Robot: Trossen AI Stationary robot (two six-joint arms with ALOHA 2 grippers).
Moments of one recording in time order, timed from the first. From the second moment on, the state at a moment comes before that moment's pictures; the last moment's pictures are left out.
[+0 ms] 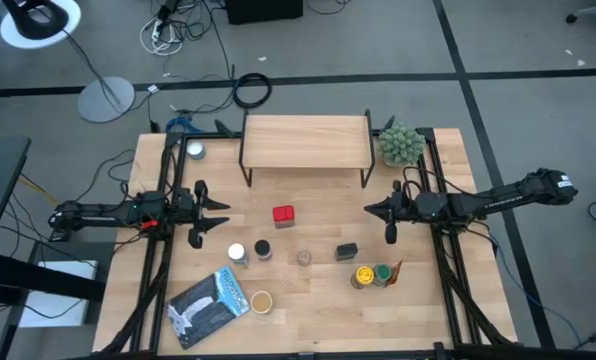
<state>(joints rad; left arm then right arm) -0.04 0.02 0.02 0.02 -0.06 -0.09 0.11 0.56 0.07 0.19 0.35 0.16</state>
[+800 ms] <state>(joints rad) -0.04 0.02 0.02 0.02 -0.06 -0.09 0.16 0.76 0.24 0.16 0.34 0.13</state>
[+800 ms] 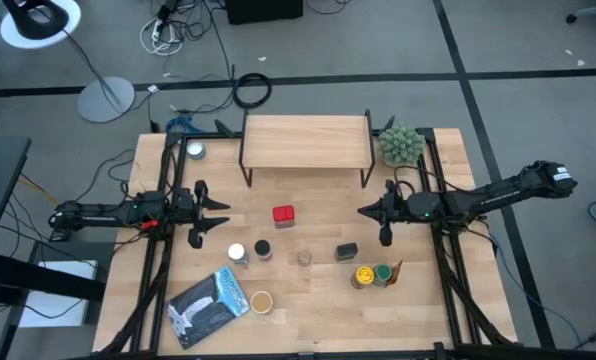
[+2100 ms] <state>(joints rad) -0.04 0.02 0.02 0.03 -0.06 -0.09 0.00 1.76 1.24 -0.09 0.05 -0.23</state>
